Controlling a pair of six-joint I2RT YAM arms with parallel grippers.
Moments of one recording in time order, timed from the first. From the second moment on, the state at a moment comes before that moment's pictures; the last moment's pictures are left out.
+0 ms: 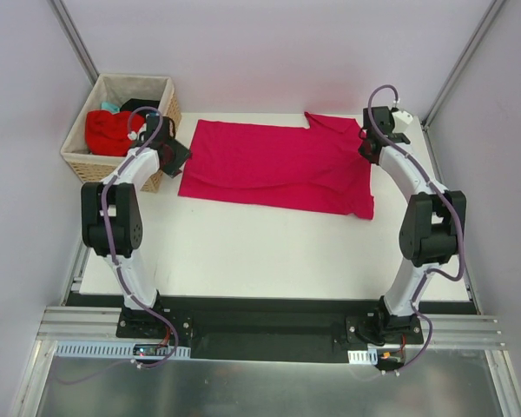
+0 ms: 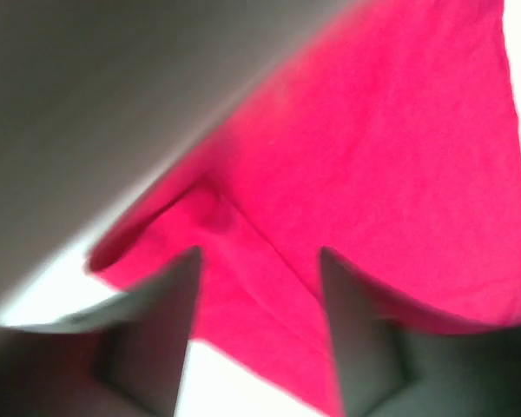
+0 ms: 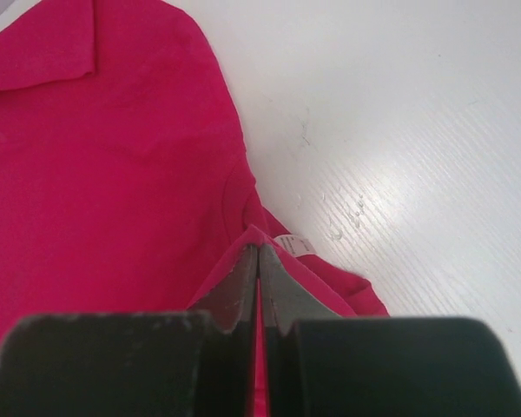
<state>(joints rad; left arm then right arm) -0.02 1.85 1.40 -0.47 -0.05 -0.93 0.14 1.84 1.53 -0.52 0.49 0.64</state>
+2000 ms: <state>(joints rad) -0.28 1.84 1.30 -0.41 -0.14 -0.59 0.46 1.48 1.12 -0.52 0.44 0.49</state>
